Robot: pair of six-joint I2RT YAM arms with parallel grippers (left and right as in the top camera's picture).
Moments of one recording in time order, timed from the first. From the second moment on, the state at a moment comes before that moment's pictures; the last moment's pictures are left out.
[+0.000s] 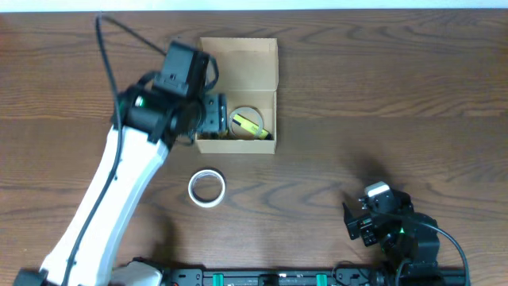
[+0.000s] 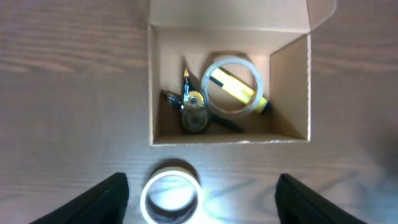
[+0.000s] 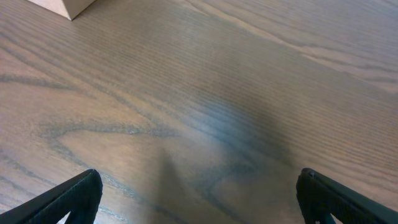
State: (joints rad) left arm -0.38 1.41 1.44 -1.11 -0.01 -0.38; right arm 0.06 0.01 0.19 -0.80 -0.14 -0.31
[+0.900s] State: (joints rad) left arm -0.38 1.29 0.75 -0.86 -0.03 -1.33; right arm 0.06 0.01 0.19 -0.80 -0.14 -0.31
